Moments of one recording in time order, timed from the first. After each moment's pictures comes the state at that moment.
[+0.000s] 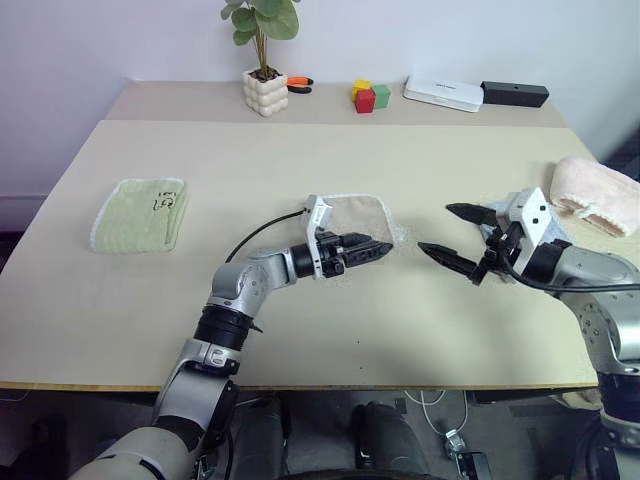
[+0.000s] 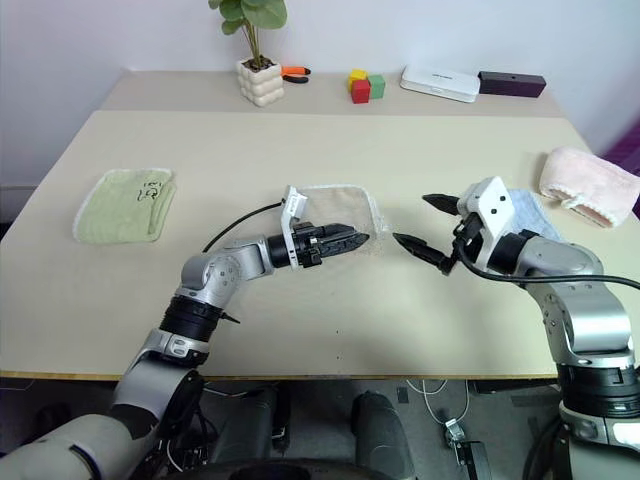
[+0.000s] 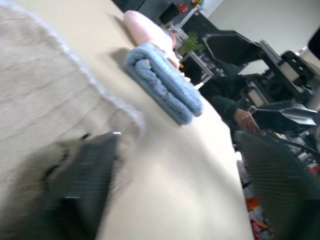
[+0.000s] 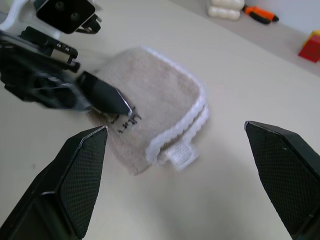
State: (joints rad) left arm -0.65 0.10 -0.09 0.28 -0.66 0.75 -0.81; right arm -0.27 -0.74 -0.19 -0.20 0.45 0.43 0.89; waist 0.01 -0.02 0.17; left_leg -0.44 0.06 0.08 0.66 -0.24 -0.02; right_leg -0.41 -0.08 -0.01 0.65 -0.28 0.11
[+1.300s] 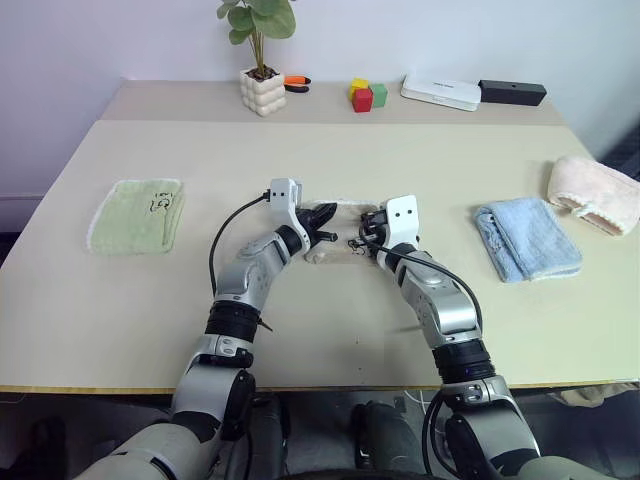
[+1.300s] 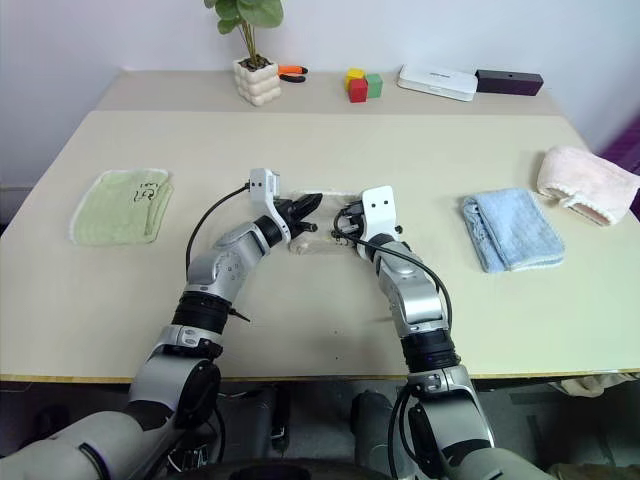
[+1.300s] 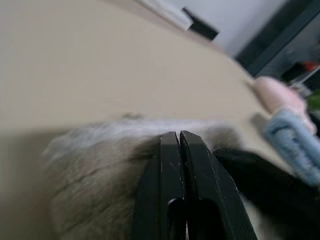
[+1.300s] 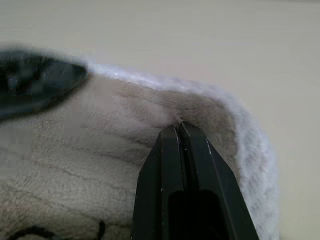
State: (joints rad) left arm -0.70 0.01 0.09 0.50 -0.40 0.40 -0.44; right arm -0.48 -0.10 0.03 0.16 0.10 0.38 0.14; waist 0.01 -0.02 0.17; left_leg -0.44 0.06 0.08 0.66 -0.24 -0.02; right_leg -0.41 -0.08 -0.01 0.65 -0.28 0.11
